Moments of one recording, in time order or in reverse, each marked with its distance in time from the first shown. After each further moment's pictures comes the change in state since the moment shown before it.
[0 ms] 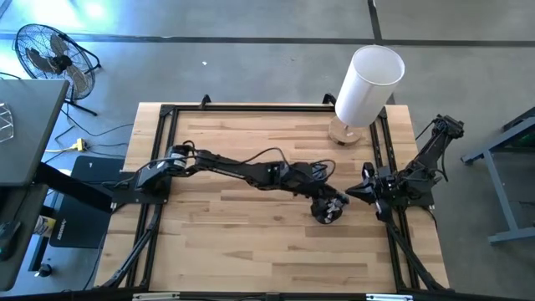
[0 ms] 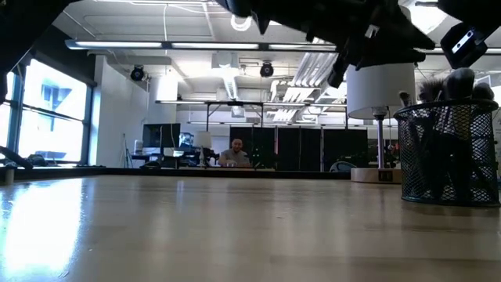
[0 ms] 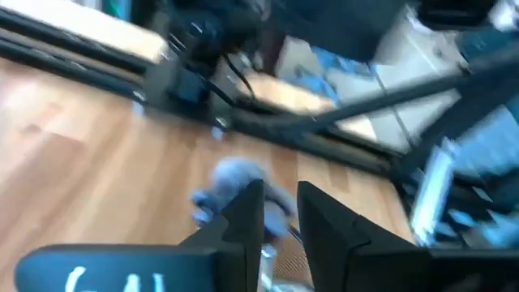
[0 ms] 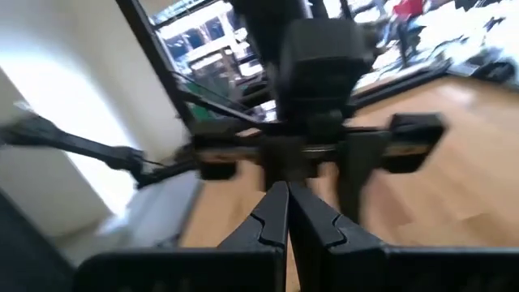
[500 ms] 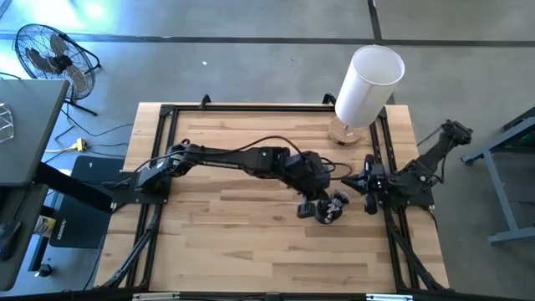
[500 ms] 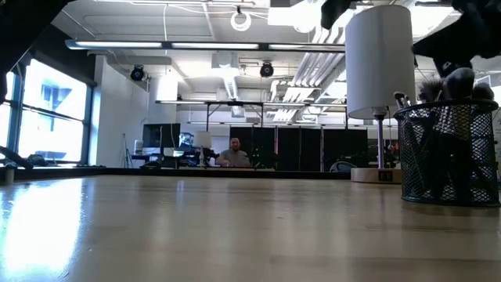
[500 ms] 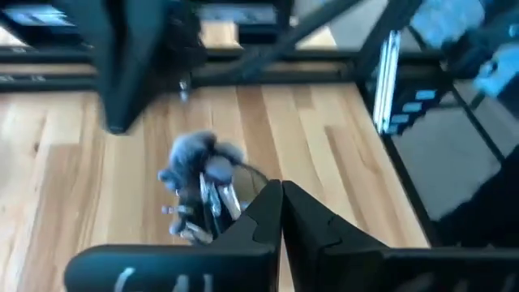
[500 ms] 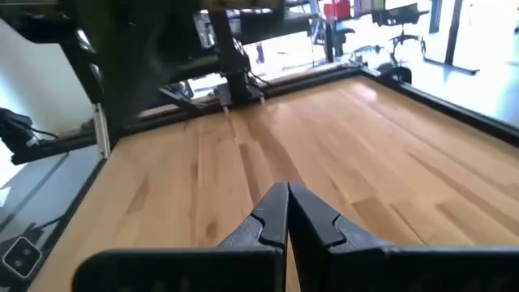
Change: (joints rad) left arm 0.000 -0.004 0.451 -0.746 0.150 0.320; right arm -0.165 0.000 0.000 -0.187 0.025 -0.034
